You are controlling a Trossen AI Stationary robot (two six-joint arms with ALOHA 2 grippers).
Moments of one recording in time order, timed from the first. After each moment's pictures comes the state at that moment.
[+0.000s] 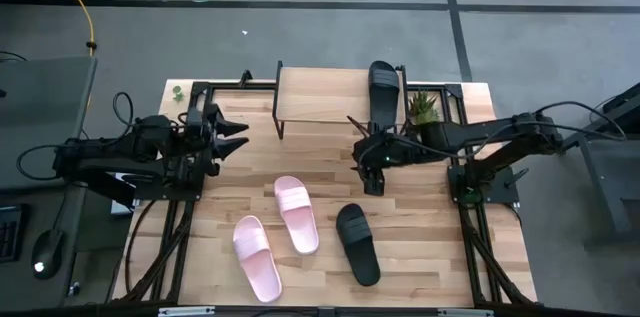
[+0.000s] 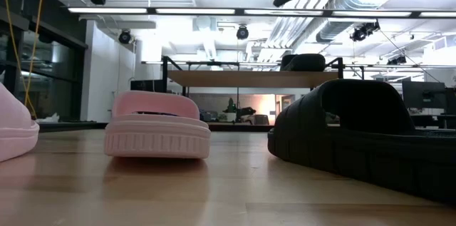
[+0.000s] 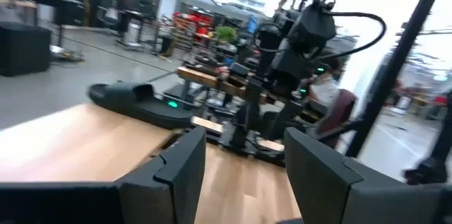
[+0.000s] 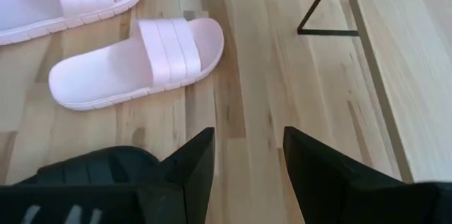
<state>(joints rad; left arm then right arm) 0.14 0.41 0.48 0.00 -0.12 -0.27 0.14 1.42 1.33 -0.76 0.23 0.08</state>
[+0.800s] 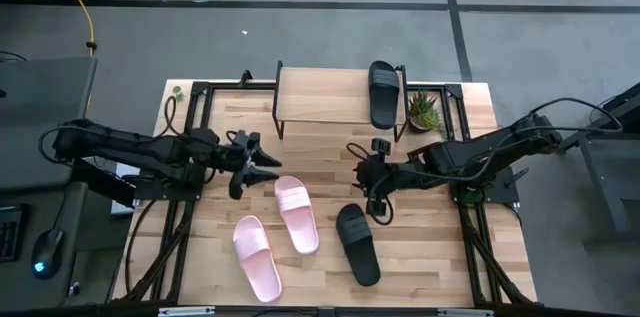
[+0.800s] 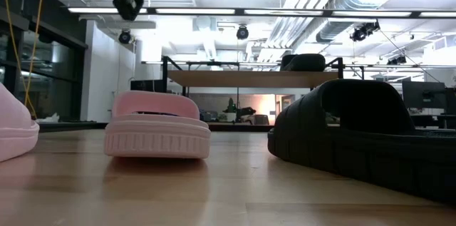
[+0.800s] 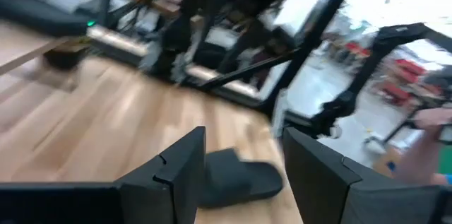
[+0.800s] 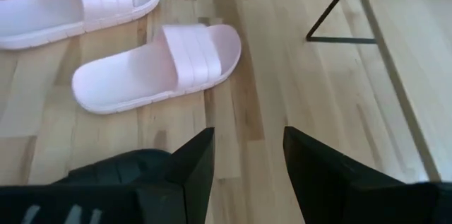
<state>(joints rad) 0.03 0.83 0.48 0.27 0.09 -0.42 0.31 1.44 1.33 -0.76 0.38 0.20</state>
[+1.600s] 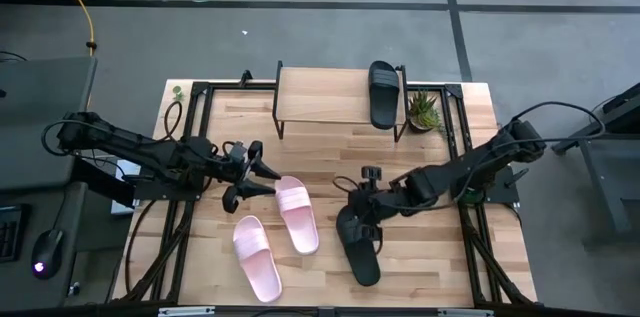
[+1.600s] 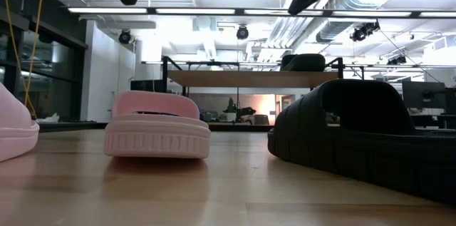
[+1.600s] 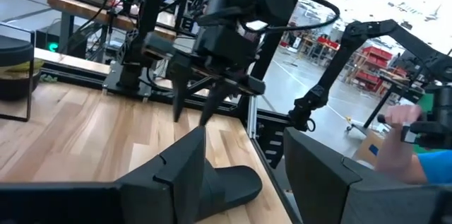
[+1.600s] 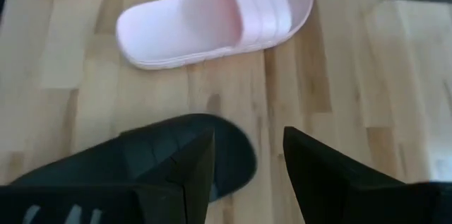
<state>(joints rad) -0.09 0.85 0.48 0.35 0.05 -0.34 0.43 1.60 1.33 -0.75 0.32 0.32</state>
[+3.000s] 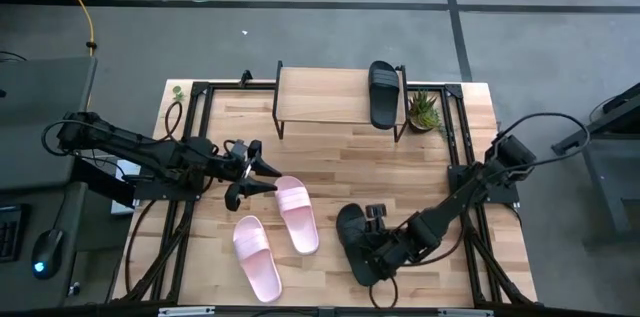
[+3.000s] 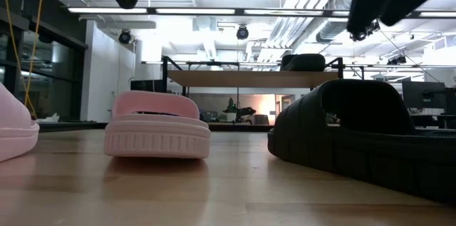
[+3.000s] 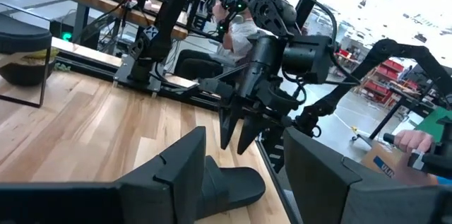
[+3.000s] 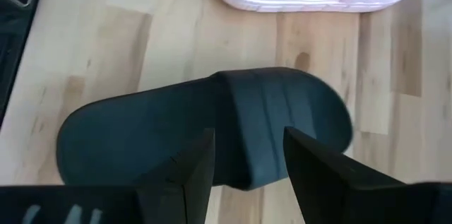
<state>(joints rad) -0.09 0.85 0.48 0.33 0.01 -0.40 0.66 1.76 1.33 -0.76 0.37 0.39</state>
